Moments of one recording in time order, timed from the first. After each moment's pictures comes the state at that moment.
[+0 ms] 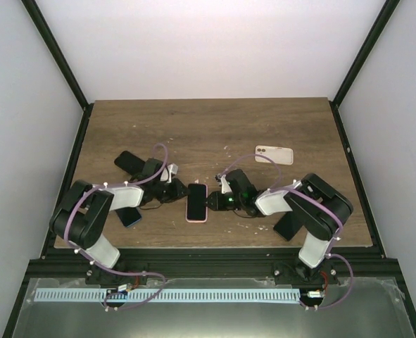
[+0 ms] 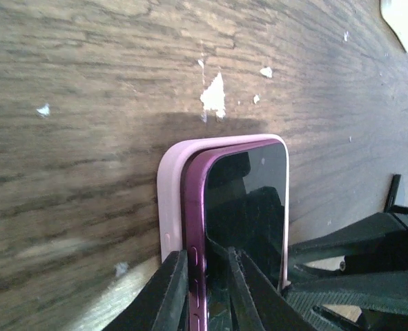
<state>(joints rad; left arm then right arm) -0.42 1.61 0.62 0.10 0.55 -0.70 0.73 1.74 0.64 0.36 -0.43 0.69</state>
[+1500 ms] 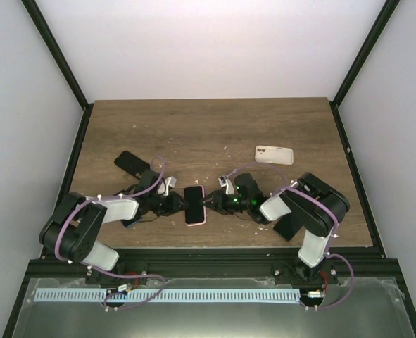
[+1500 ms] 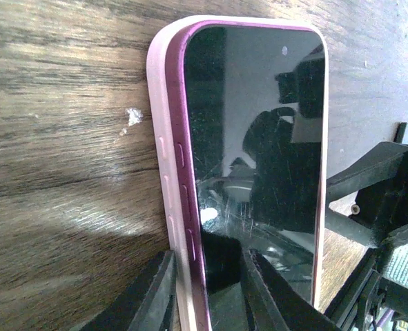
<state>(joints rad) -0.45 1.49 0.47 0.10 0.60 -0.71 0.71 1.77 0.51 0.74 -0.62 1.03</state>
